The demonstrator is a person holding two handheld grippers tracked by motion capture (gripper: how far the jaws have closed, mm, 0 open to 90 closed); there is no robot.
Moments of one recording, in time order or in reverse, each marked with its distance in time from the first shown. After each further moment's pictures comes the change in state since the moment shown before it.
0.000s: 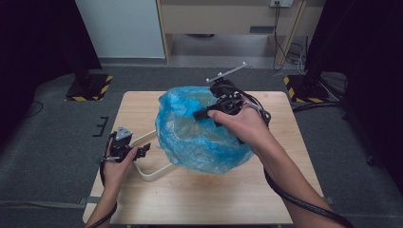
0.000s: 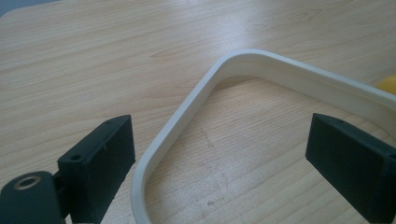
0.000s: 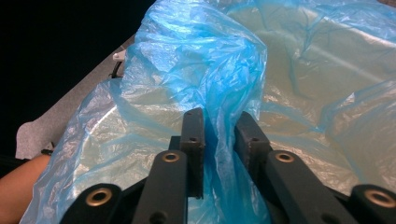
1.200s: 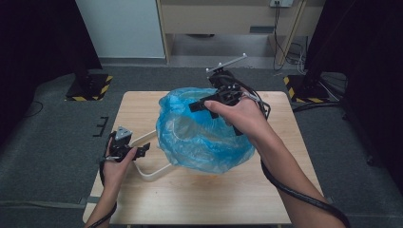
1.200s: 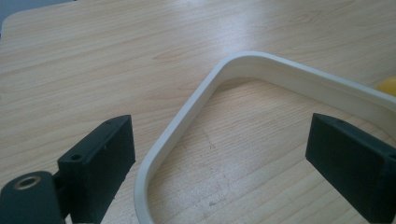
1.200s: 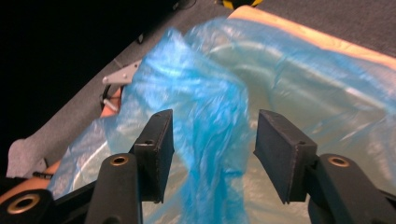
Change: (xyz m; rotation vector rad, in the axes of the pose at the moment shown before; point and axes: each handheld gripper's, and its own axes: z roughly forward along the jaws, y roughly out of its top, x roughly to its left) left arm 0.001 0.001 -0.001 -0.005 0.003 0.003; right arm -0.005 0.019 -0.002 -0.046 -0.034 0.025
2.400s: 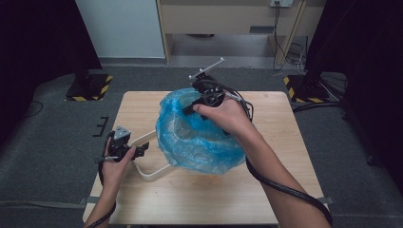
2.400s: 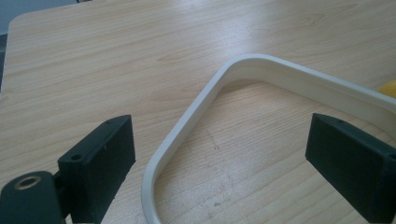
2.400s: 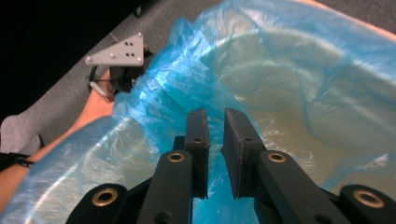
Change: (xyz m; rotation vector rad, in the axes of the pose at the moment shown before) left arm 0.003 0.000 -0.002 -0.006 0.003 -0.005; right arm 0.003 0.006 0.045 0.122 0.004 -0.042
